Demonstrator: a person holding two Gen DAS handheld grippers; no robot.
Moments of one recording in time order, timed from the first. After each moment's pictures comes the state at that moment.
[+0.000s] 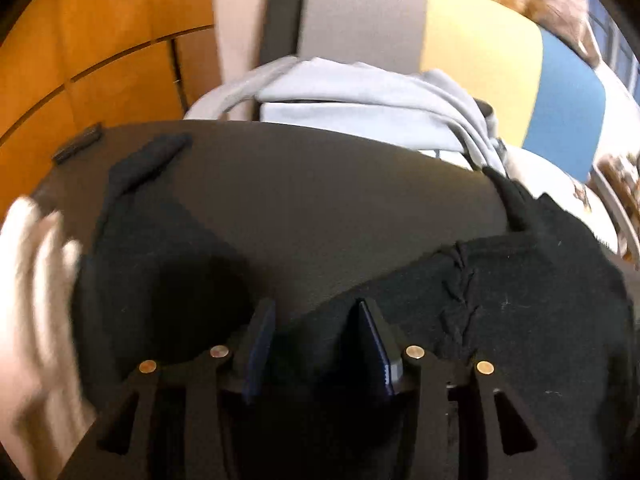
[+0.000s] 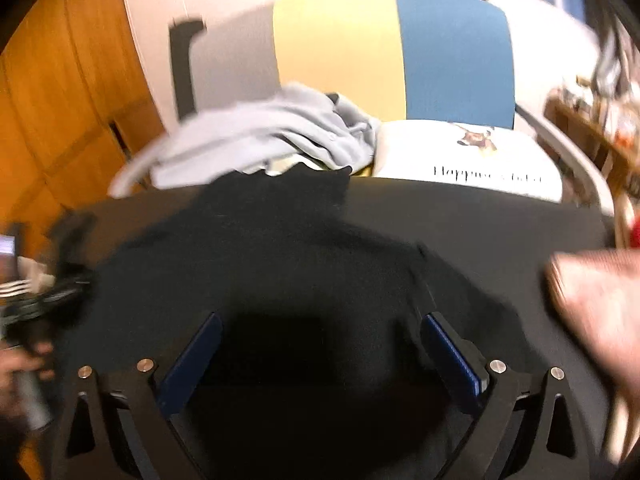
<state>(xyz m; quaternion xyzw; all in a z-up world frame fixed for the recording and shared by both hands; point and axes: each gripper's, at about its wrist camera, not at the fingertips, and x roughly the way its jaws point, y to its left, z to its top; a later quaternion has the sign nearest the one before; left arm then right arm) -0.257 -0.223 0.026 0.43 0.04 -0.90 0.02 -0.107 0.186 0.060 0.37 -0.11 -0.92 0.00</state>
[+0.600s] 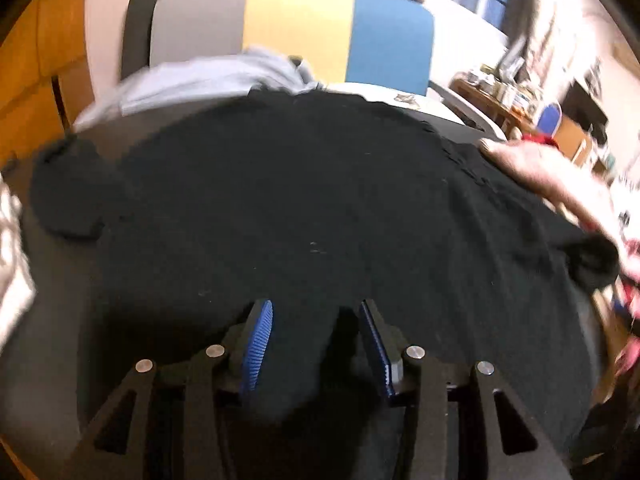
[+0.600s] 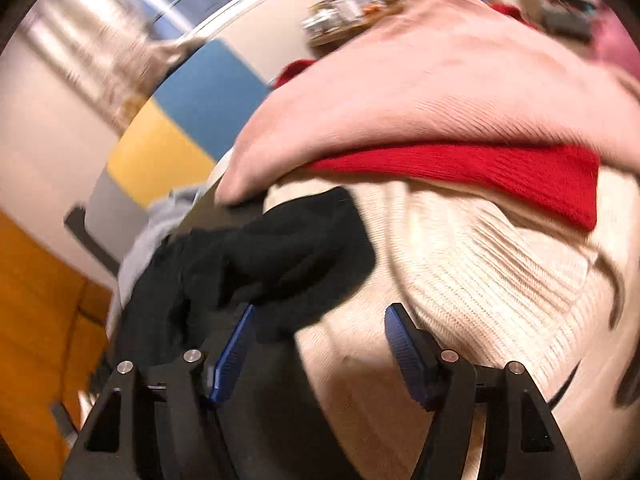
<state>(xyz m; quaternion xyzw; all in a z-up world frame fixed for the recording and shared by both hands) -0.044 -0.095 0.008 0.43 -0.06 -0.87 -0.22 0.239 0.347 0.013 0.28 -0.42 -0.84 -0.20</state>
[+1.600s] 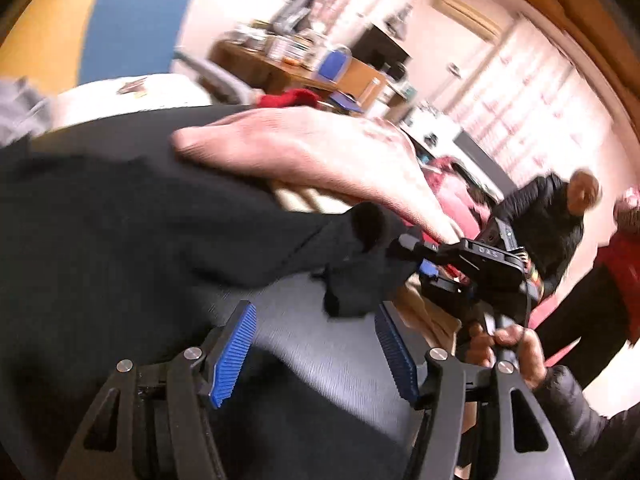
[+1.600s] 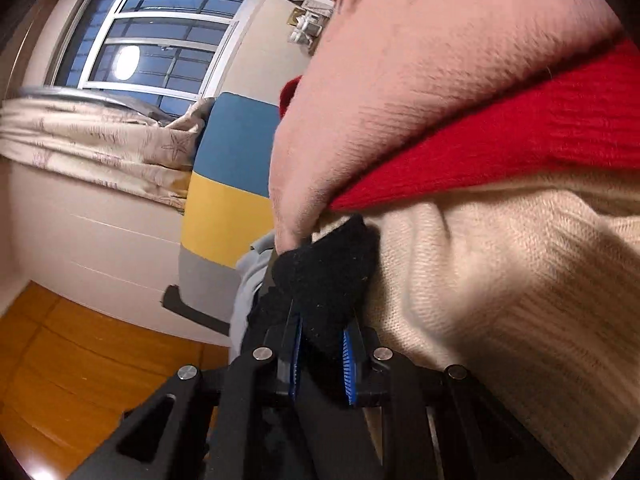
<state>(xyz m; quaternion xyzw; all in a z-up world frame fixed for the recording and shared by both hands) -0.021 0.132 0.052 0.43 -0.07 -0.66 -0.61 0.227 0.396 -0.021 0.16 -0.60 -0.78 -0.08</state>
